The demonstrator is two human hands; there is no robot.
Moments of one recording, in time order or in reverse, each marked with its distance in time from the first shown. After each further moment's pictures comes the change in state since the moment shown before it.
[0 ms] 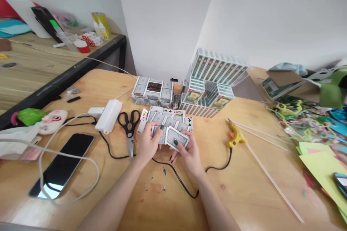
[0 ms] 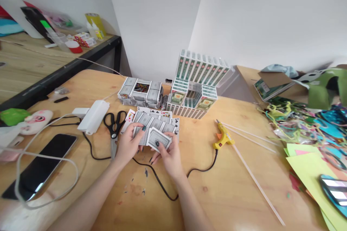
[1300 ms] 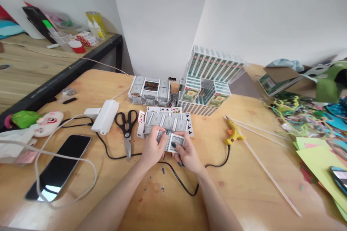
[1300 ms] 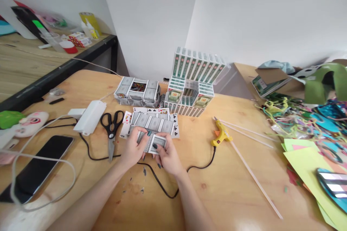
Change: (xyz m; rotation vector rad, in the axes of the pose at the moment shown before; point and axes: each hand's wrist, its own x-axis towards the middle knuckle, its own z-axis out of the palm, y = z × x) left_hand -0.017 0.012 0.015 0.053 -0.121 0.058; right_hand 0.001 0.005 -0.017 -0.120 -0.194 0.040
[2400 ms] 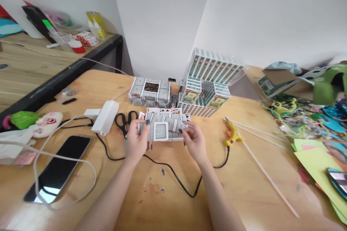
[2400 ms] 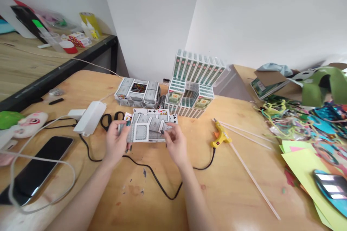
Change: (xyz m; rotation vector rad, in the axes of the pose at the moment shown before) left_hand 0.018 -0.002 -0.032 -0.245 0.317 -0.045; right_hand 0.021 -0.028 -0.015 -0.458 0.367 -0.229
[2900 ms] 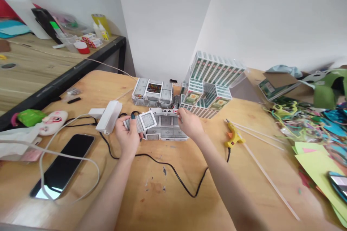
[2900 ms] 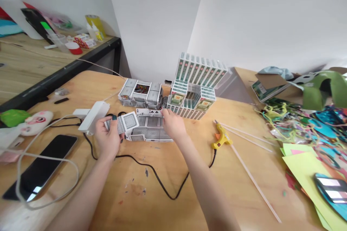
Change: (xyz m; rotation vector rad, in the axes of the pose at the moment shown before) left_hand 0.022 -0.003 -0.018 0.004 0.338 0.092; right_hand 0.066 -0.030 0.008 -1.135 -0.291 -0.224
